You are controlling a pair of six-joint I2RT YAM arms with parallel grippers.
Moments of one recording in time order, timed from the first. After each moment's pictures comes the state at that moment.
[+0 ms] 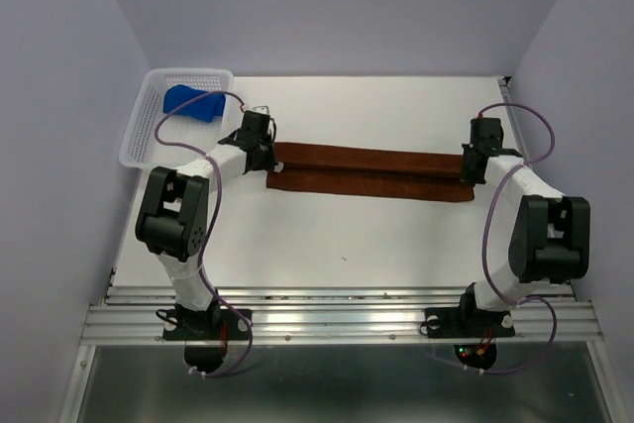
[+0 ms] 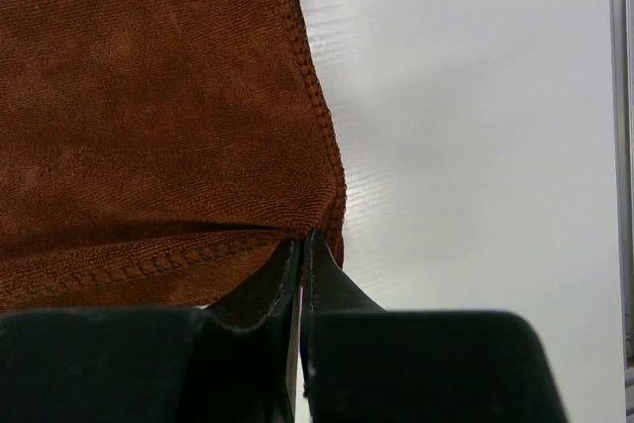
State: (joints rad) left arm -0.31 1.79 1.15 -0.23 -0.12 -0.36; right arm -0.07 1.57 1.00 -0.38 0.29 0.08
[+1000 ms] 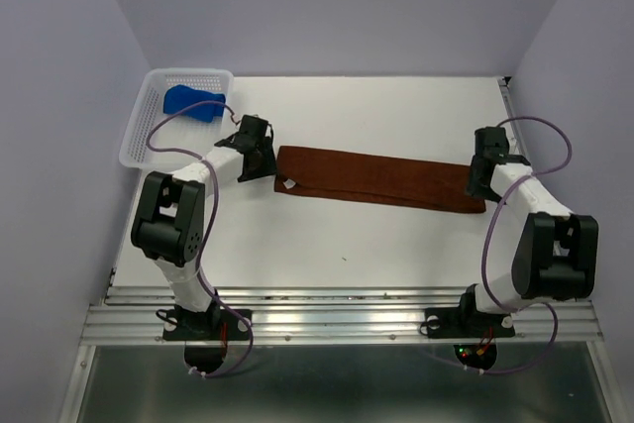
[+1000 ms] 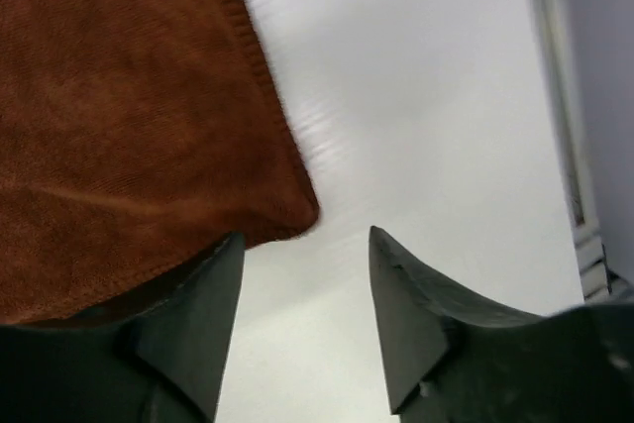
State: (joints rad) left arm -0.31 1.77 1.12 -0.33 -0.16 -0.46; right arm -0.08 1.50 0.95 -0.58 0.44 0.21
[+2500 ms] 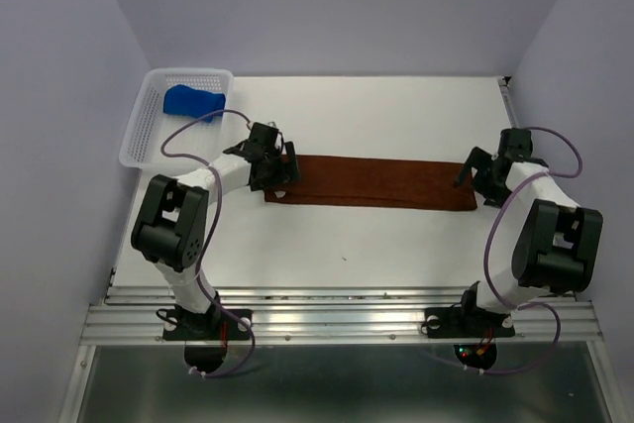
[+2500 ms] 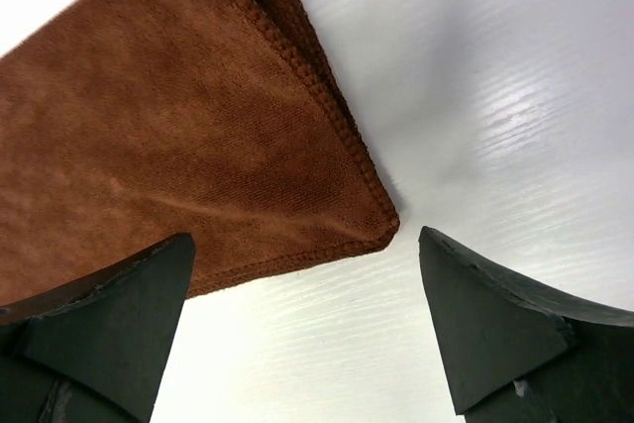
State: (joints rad) left arm -0.38 1.75 1.06 -0.27 0.02 -0.54; right arm -0.26 1.54 0.95 -0.52 -0.05 0.34
